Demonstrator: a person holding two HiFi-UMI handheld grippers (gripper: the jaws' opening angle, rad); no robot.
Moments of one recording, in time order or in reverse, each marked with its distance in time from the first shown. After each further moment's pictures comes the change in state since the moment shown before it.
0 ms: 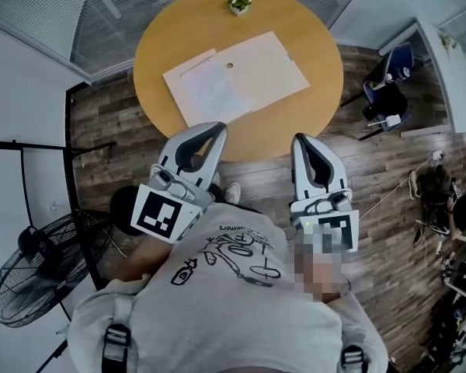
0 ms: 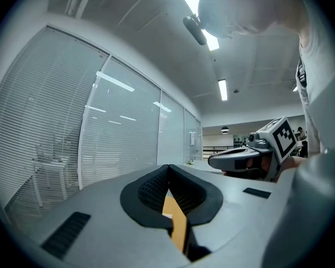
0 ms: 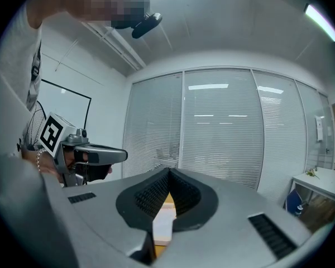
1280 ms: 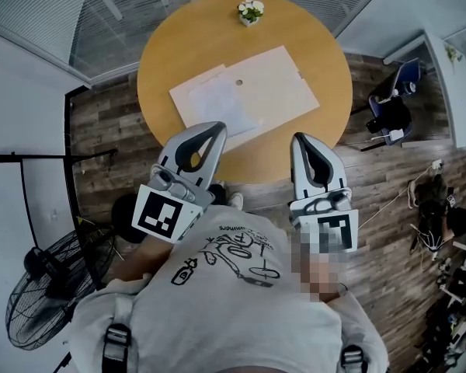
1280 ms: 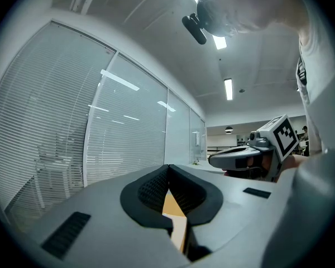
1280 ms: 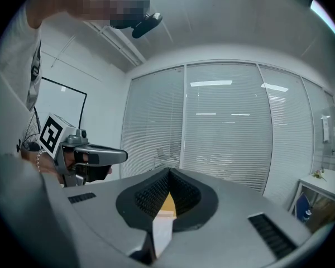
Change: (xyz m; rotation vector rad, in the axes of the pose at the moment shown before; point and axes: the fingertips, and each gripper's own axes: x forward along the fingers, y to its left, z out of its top) left arm 0.045 0.103 -0.004 -0.011 -0.004 0.025; right arm 0.113 -0.010 0.007 -0.009 0.016 0.016
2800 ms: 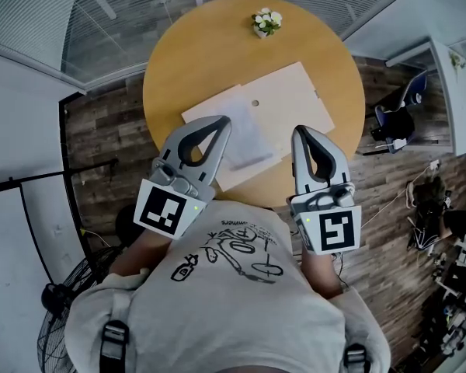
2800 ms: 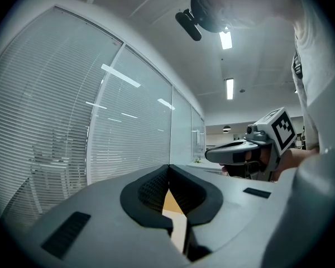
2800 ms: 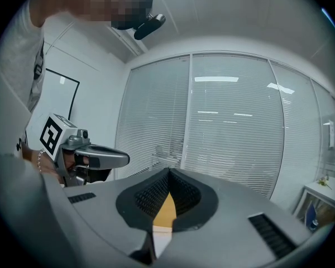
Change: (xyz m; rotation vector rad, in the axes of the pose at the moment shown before) left arm 0.056 0.159 -0.006 -0.043 -0.037 -0.035; right arm 0.171 0.010 0.015 -0.041 0.028 -0.012
